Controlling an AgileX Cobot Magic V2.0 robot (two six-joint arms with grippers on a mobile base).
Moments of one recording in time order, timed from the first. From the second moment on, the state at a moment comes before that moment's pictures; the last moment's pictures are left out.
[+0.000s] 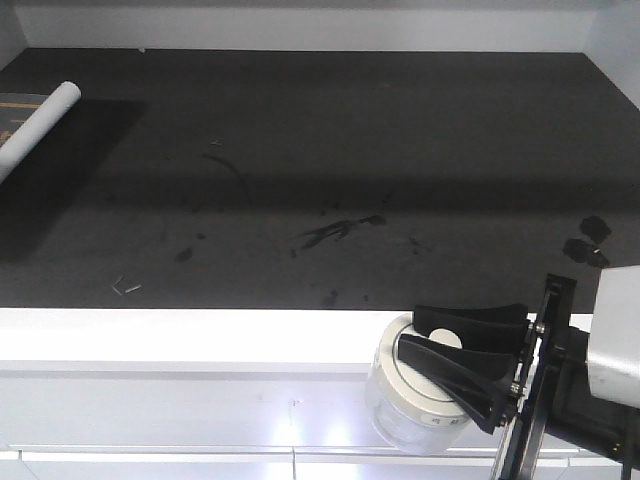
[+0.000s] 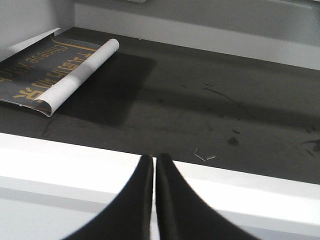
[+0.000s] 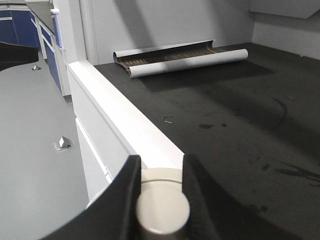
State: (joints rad) left arm -0.09 0.07 -0.21 0.31 0.42 -0.53; right arm 0.23 0.92 -0.40 -1.29 -0.84 1.07
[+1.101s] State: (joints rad) left arm -0.09 0.07 -0.21 0.31 0.42 -0.53; right arm 0.23 0.92 -0.40 -1.30 -0.84 1.07
